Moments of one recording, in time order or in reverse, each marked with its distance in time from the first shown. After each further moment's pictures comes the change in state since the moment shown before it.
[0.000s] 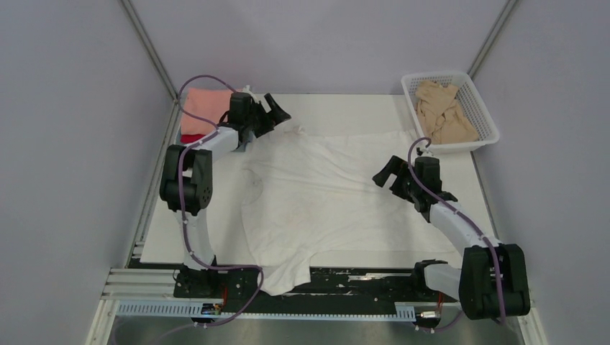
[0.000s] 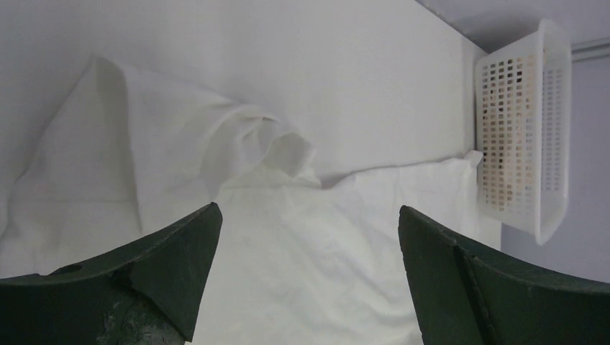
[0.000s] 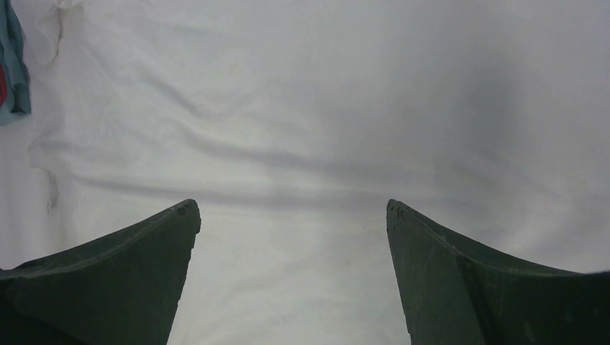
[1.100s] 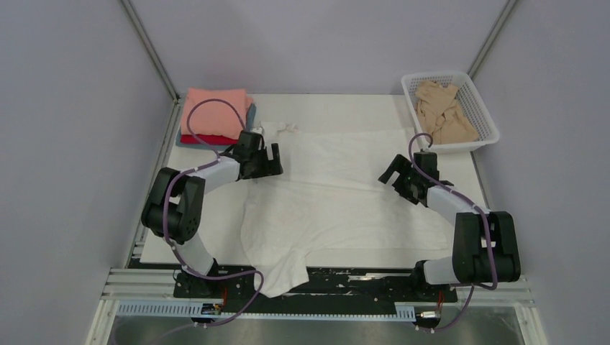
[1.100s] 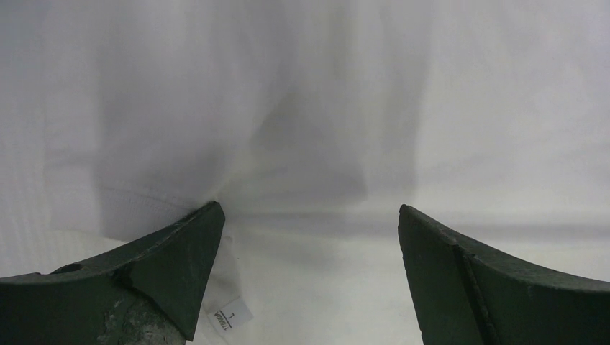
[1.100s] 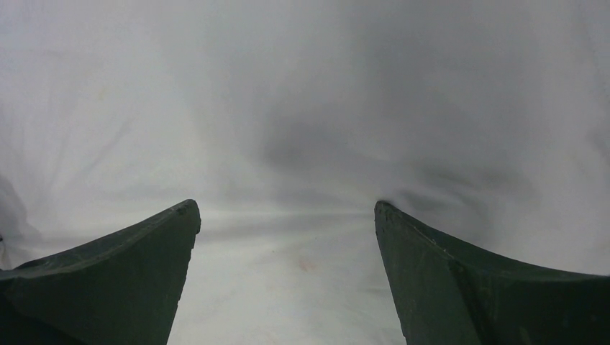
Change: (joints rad) left arm -0.151 -0.235 -0.396 -0.209 -0.235 0.267; right arm -0.053 0.248 0.092 -0.047 0.070 0.052
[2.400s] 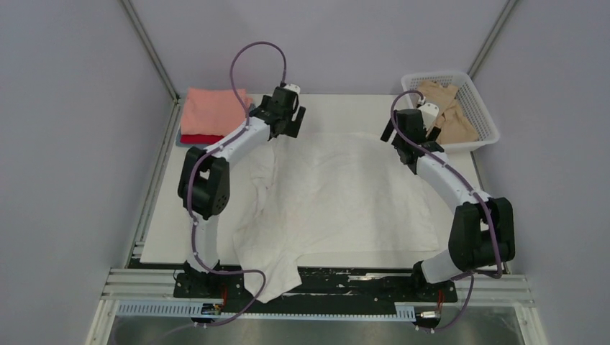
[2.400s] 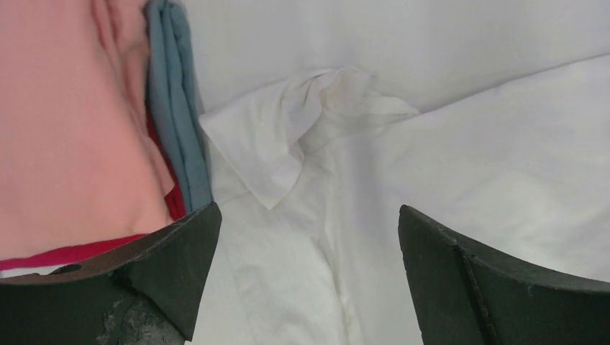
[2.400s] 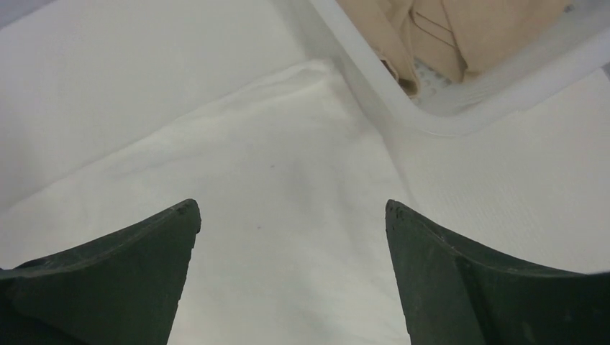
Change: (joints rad) left arm -0.114 0.402 0.780 -0.312 -0.438 0.419; right arm 0.169 0.147 0.457 -0.130 0.627 -0.146
